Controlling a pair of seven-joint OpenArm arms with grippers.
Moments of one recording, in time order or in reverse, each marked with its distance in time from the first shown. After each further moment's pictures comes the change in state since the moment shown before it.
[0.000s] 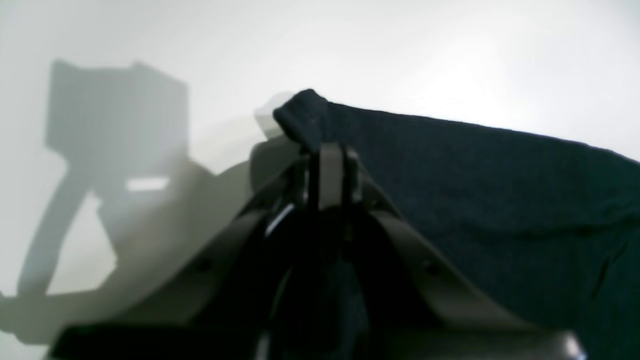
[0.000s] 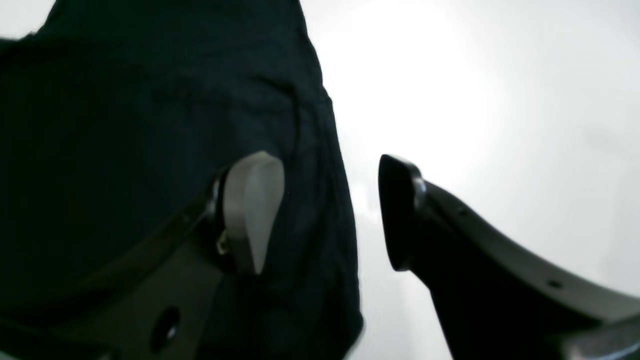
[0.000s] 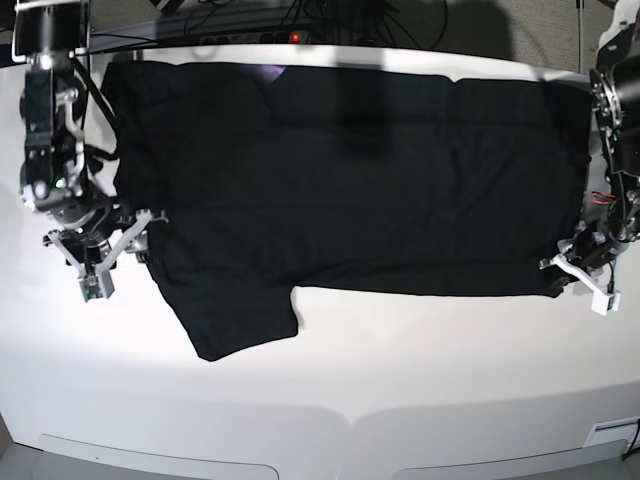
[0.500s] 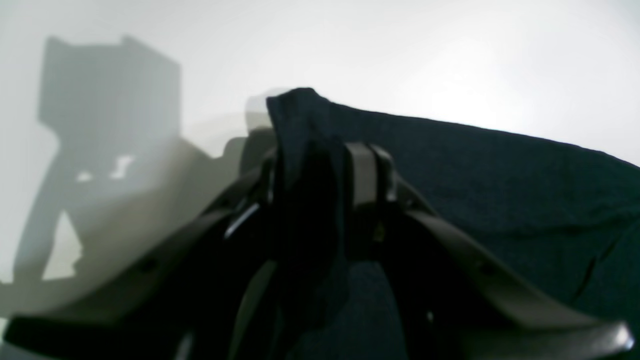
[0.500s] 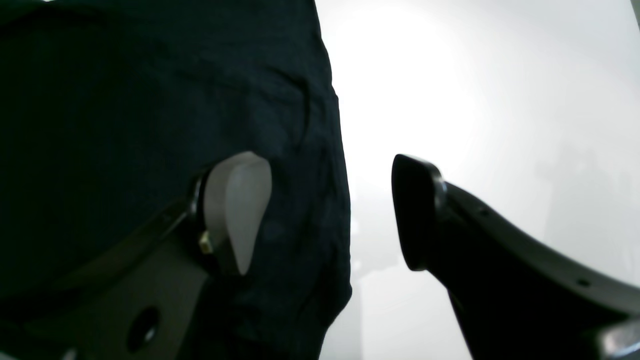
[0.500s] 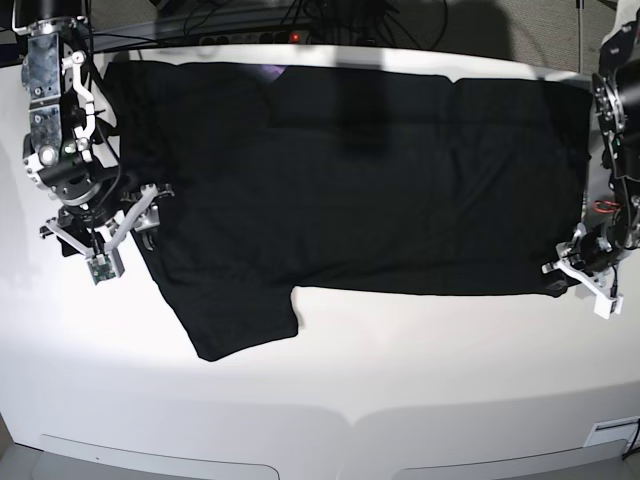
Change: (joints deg) left arm -0.5 -0.7 0.0 0.4 -1.5 -0.3 7.6; right arm -10.6 0.3 0.0 13.9 -9.4 -4.1 1.5
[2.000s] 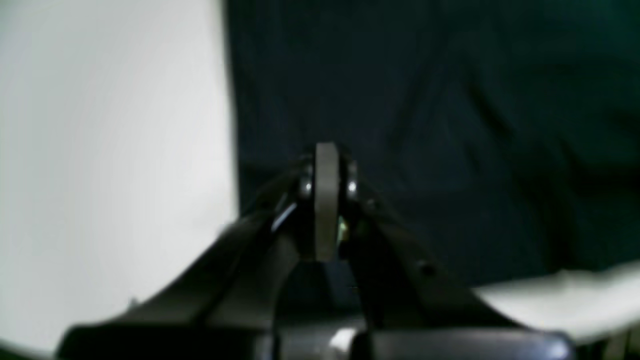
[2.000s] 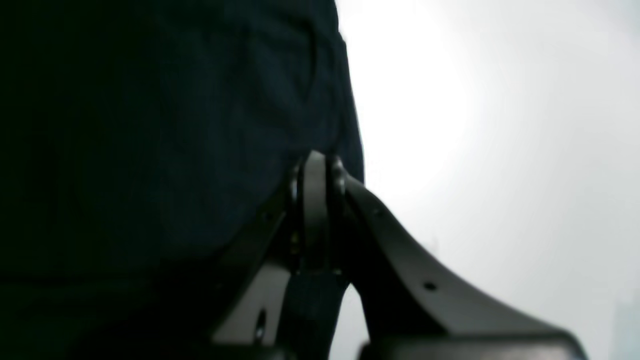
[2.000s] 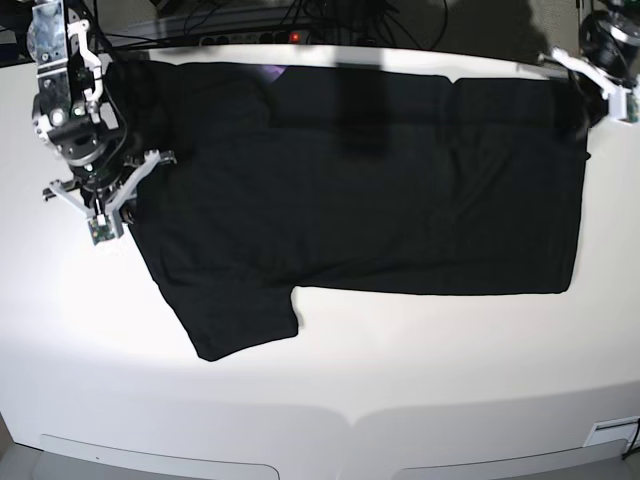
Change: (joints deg) left arm 65.8 11.4 -16.9 76.6 1.5 6.9 -16.5; right arm -7.3 0.2 0.0 0.0 -0.4 -4.7 6.3
